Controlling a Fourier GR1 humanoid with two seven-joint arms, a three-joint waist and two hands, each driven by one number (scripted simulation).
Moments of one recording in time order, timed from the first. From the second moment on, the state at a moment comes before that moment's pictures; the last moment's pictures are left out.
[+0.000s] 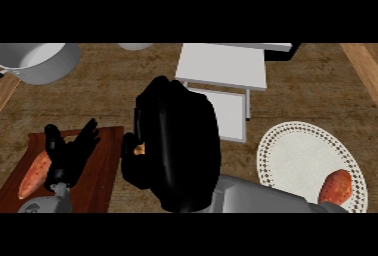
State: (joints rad) left arm -0.06 0.22 0.01 -1.34 0.17 0.04 0.30; right arm -0.91 -0.02 0.70 -1.72 0.89 -0.12 1.22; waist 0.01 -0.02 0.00
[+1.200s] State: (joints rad) left arm -0.05 0.22 0.04 -1.35 0.17 0.03 0.28; right arm -1.32 -0.08 0.11 -1.44 0.80 0.15 1.09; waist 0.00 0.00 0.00
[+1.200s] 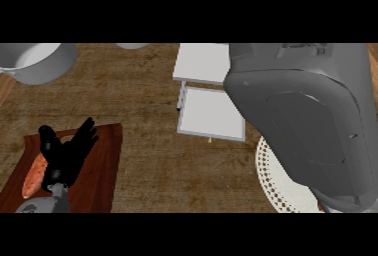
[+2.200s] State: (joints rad) left arm -0.05 0.20 0.04 -1.35 0.15 0.02 0.26; right arm -1.31 -0.14 0.02 -1.04 0.86 0.03 0.81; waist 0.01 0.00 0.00
